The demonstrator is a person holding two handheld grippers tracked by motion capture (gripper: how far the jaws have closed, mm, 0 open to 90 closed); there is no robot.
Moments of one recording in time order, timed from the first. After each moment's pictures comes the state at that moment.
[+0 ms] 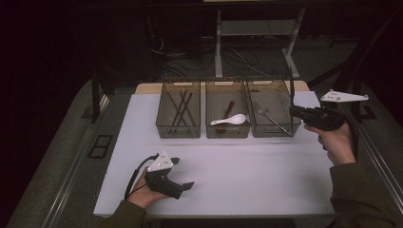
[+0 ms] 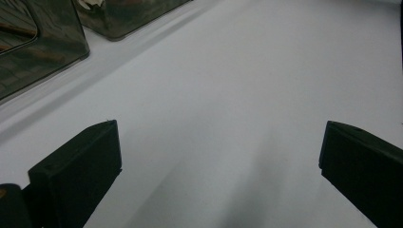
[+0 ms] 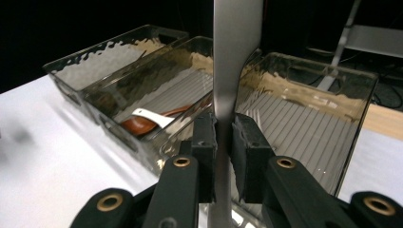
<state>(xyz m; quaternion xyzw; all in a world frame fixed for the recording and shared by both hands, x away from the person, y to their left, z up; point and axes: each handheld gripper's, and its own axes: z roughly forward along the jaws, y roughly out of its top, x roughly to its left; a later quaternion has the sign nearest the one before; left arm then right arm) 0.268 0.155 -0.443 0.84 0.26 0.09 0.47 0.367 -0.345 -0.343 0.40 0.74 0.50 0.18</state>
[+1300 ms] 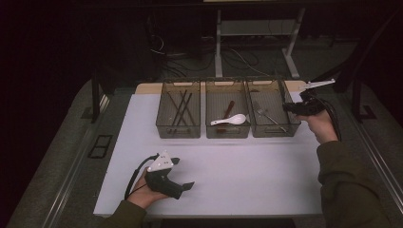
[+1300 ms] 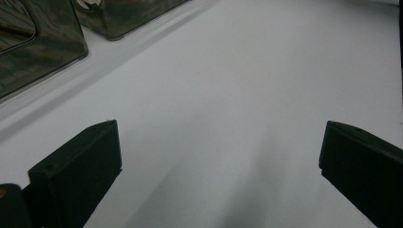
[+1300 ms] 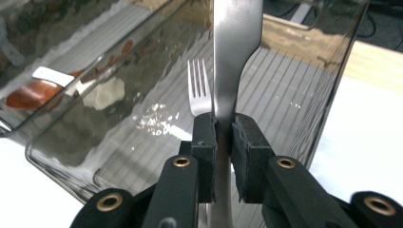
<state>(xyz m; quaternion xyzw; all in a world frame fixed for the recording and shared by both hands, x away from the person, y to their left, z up) 0.268 0.155 -0.443 0.84 0.26 0.09 0.47 0.448 -0.338 -0.377 0.47 0.78 0.37 0.16</state>
